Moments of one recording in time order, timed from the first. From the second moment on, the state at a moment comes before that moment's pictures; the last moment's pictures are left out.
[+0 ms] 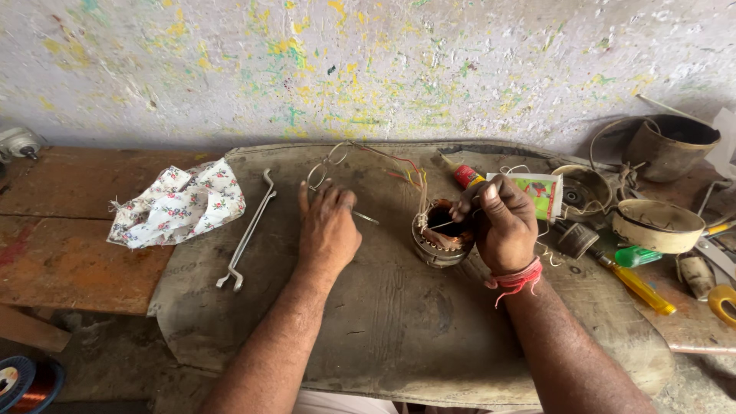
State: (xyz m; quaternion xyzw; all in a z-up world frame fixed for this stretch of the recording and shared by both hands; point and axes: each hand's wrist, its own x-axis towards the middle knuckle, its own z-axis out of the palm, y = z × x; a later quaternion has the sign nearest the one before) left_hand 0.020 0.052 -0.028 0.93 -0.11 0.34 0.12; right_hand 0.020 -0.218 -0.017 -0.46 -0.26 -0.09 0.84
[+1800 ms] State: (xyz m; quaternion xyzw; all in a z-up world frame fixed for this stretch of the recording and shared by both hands) left_hand 0.026 0.042 -0.031 0.83 -0.16 0.46 0.26; right_hand 0.033 -0.231 -0.017 -0.48 -0.25 -0.06 0.84
